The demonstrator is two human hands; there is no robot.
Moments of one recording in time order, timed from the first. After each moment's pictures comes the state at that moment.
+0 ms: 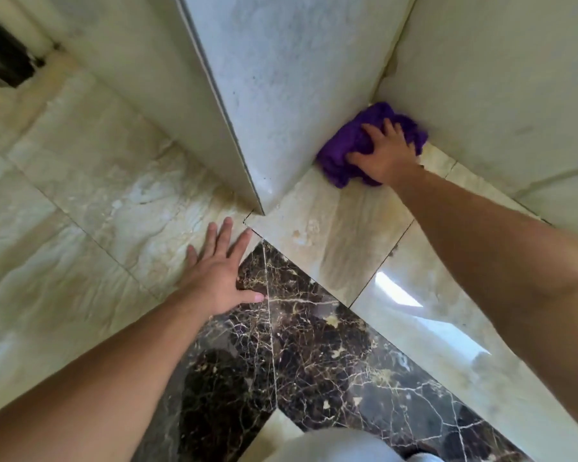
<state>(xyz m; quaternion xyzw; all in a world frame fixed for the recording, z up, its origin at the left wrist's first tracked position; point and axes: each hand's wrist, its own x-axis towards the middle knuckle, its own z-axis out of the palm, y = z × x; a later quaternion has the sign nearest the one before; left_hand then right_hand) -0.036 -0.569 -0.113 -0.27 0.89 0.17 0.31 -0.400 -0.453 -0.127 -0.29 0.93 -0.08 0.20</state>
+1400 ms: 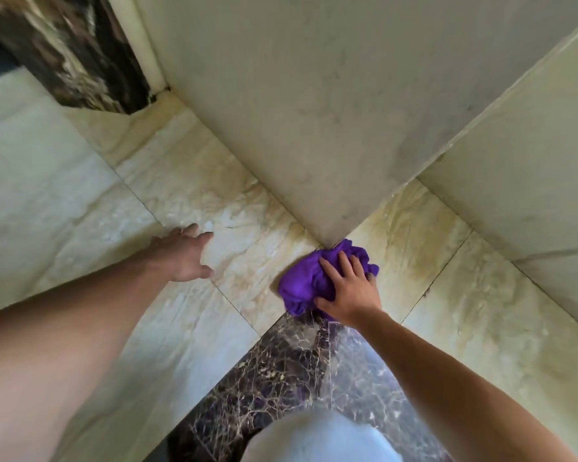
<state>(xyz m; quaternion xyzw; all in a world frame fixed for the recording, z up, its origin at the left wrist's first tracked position) 0.067 -0.759 -0.012 -0.34 0.85 0.16 0.36 -0.142 -0.473 -0.093 -0.42 0.87 0.09 0.25</state>
